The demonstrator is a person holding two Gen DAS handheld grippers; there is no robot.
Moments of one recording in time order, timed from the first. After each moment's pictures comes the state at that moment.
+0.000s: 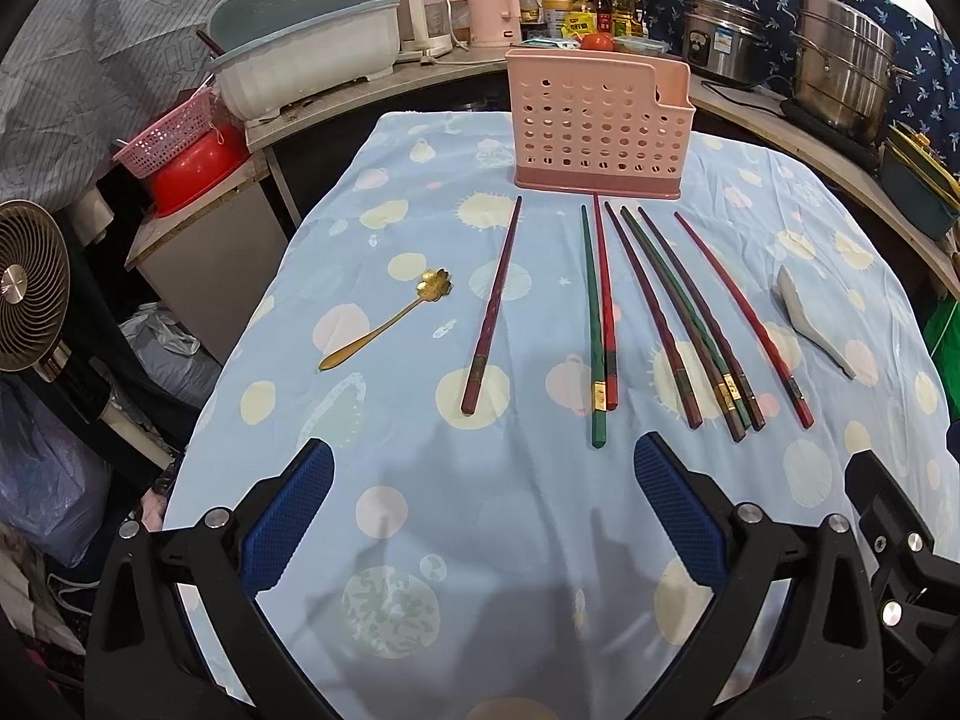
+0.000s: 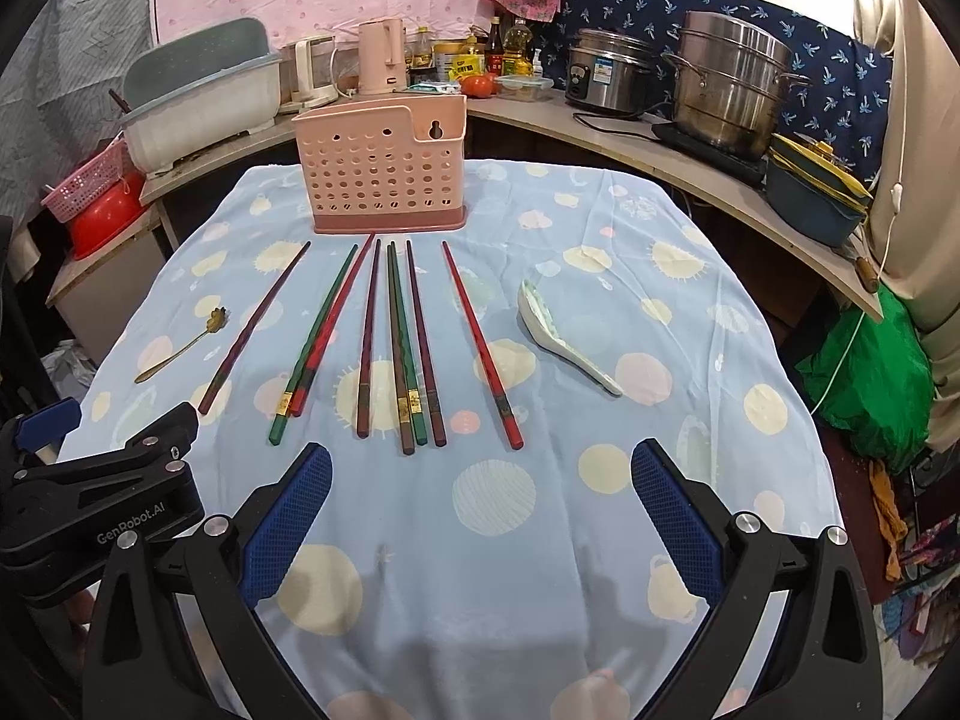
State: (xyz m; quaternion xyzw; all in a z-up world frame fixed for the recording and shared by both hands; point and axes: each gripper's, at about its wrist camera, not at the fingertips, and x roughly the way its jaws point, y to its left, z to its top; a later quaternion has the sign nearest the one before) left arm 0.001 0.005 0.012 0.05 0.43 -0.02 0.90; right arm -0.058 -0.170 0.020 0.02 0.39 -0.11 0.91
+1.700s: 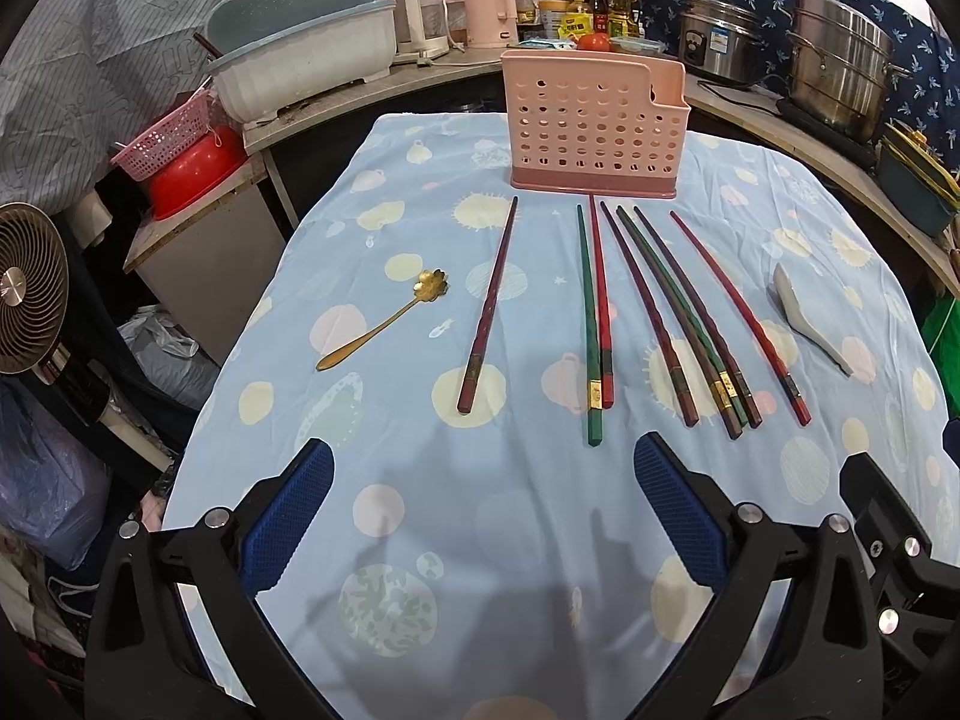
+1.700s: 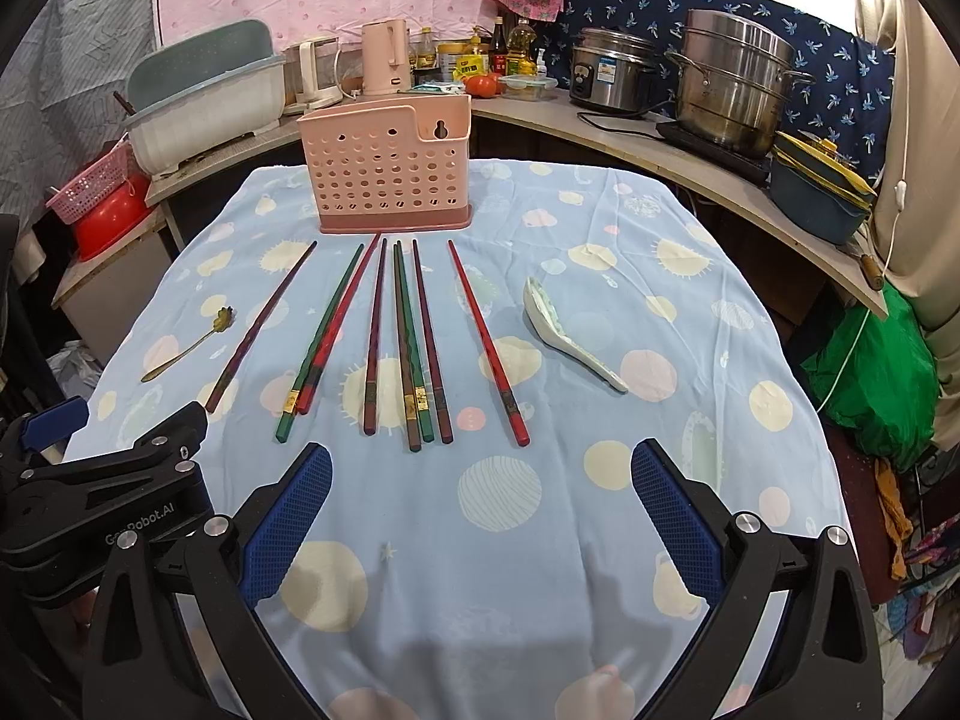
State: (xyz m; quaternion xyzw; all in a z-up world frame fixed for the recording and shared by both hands) left arm 0.000 0.004 0.013 0.05 0.43 -0.03 0.90; right arm -0.058 -0.169 0.017 0.02 0.39 -0.11 0.91
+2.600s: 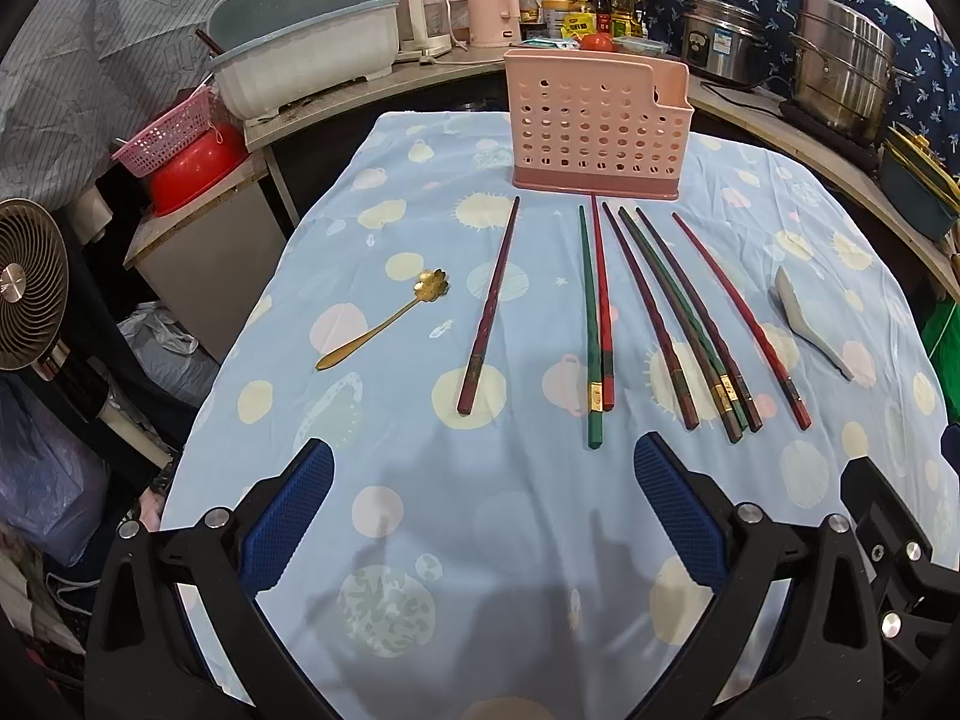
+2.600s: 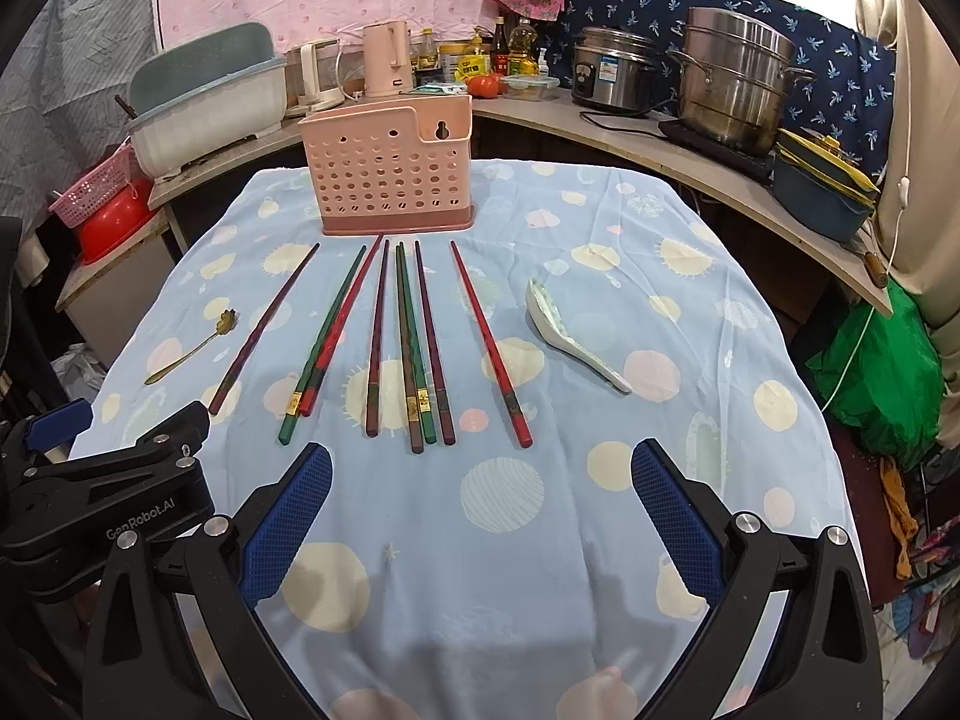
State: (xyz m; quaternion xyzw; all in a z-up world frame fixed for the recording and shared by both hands) left arm 0.001 0.003 0.013 0.05 0.43 -0.03 0.90; right arm -0.056 -0.167 0.016 0.03 0.39 -0.10 0.91
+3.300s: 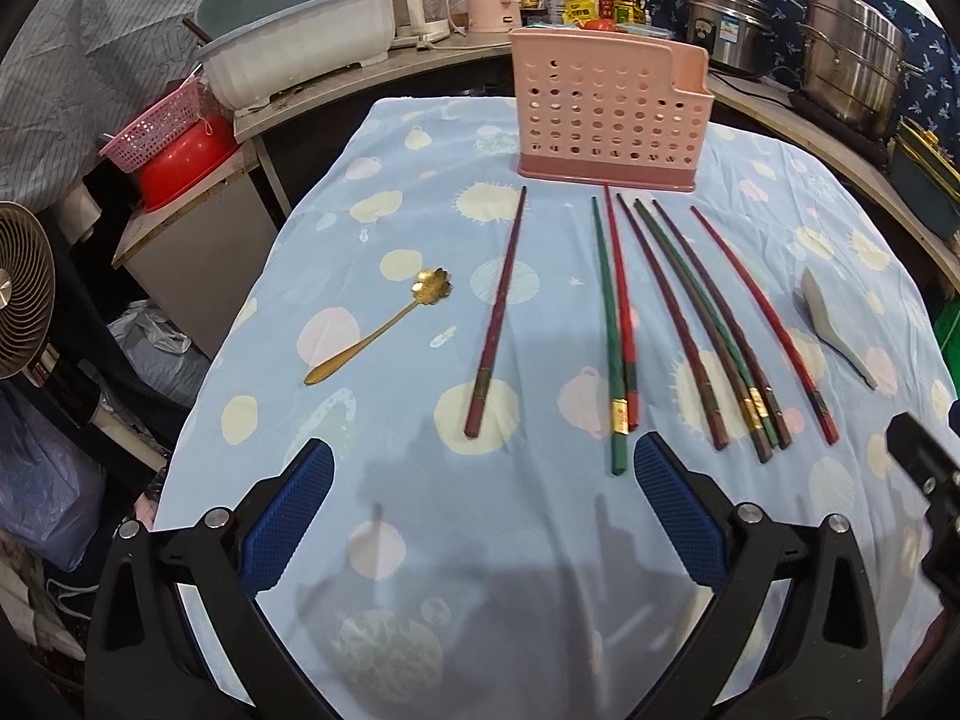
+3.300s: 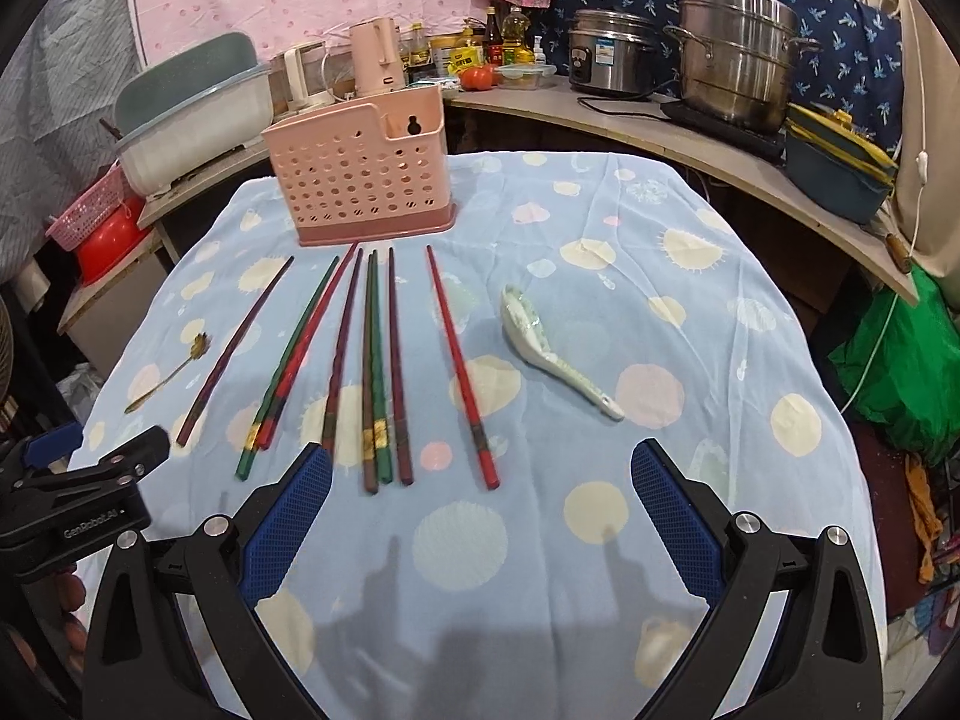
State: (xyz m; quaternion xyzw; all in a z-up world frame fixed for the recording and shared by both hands) left arm 0.032 0.008 -0.004 0.05 0.45 -0.02 0.89; right arm -0.024 -0.216 0.000 0.07 0.40 -0.08 0.91
